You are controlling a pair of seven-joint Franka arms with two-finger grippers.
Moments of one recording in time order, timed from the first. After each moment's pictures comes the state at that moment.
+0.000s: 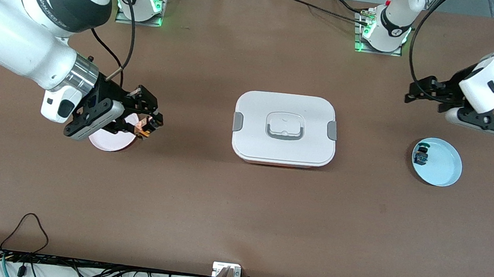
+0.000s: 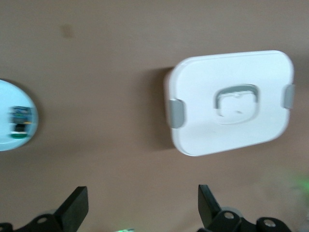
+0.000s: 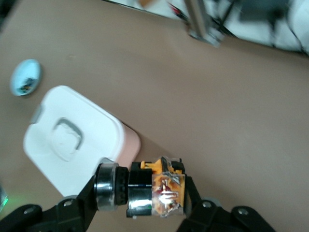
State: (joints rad) left arm -0.08 0.04 -0.02 -1.65 -0.31 1.53 -0.02; right arm 0.29 0.26 0.00 -1.57 0.59 2.06 -0.51
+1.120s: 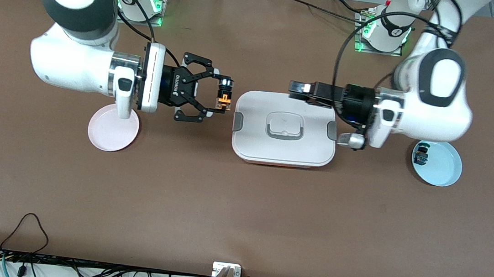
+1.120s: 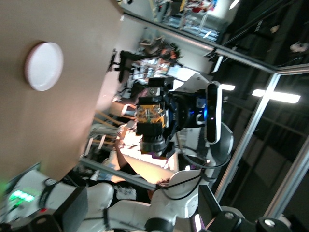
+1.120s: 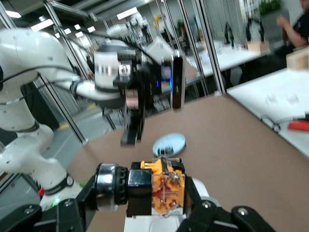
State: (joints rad) left arm -0.11 0.27 -0.25 -1.80 -1.67 1.84 0.16; right arm 0.39 0.32 0.01 -1.63 1.45 1.97 -1.52
